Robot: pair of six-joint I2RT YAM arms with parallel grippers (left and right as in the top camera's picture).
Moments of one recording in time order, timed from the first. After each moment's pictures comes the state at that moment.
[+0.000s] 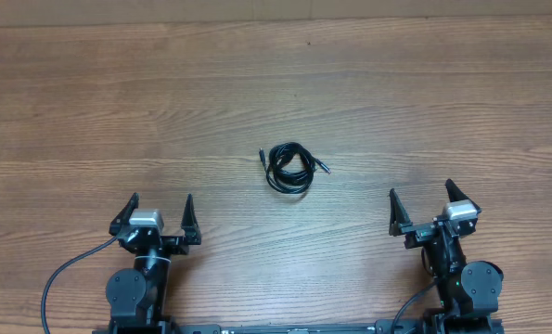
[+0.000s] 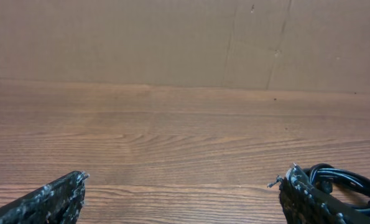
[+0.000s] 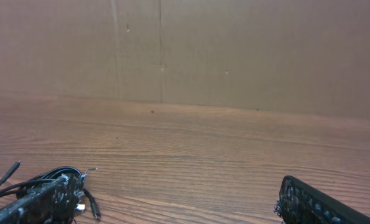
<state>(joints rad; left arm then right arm) 0.00 0.01 0.01 -0.07 0.05 -0.07 0.03 0.01 0.02 -0.02 -0.14 -0.01</state>
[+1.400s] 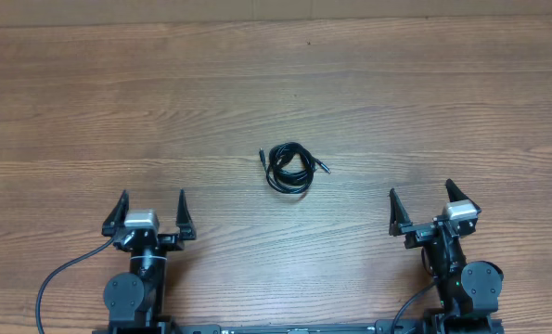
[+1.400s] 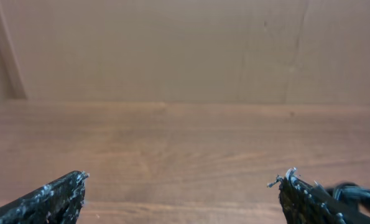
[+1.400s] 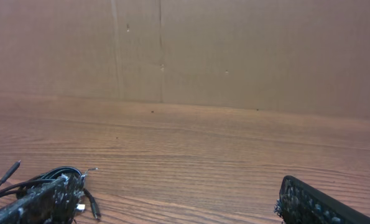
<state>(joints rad) 0.00 0.01 0.01 0.00 -0.01 -0.02 0.03 0.01 0.02 -0.02 -0.14 -0.01</state>
